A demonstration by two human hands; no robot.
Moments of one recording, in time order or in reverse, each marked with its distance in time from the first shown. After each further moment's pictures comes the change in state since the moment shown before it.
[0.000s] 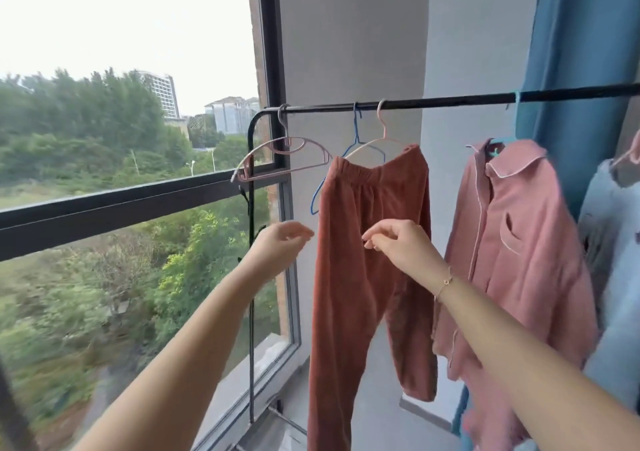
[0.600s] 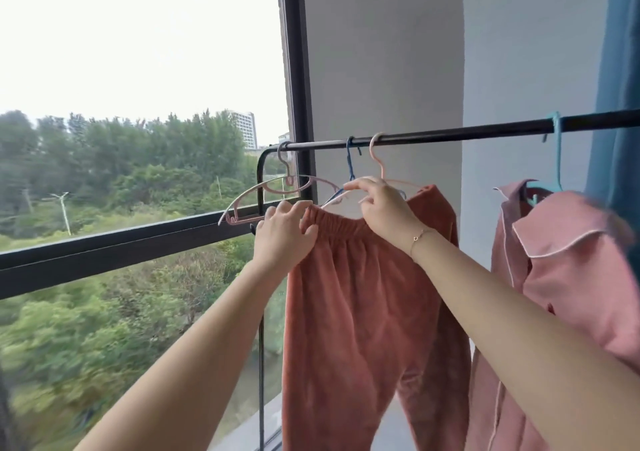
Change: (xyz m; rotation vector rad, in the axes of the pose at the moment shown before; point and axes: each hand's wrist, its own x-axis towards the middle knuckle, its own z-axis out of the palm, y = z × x) left_hand 0.166 0.055 0.070 0.655 0.425 0.030; right_hand 0.215 0.047 -0.047 -0.013 0.008 -0.419
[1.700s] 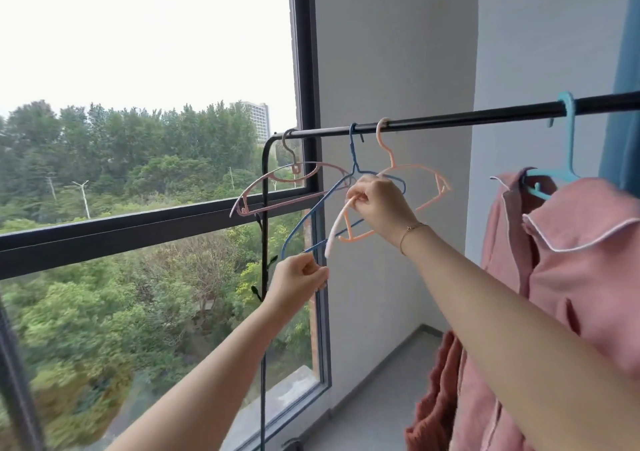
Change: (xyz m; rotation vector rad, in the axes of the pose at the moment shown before) left_hand -0.070 -0.007 0.058 -0.546 -0.132 -0.184; right_hand 0.004 0.031 0.014 -0.154 0.050 -0.247
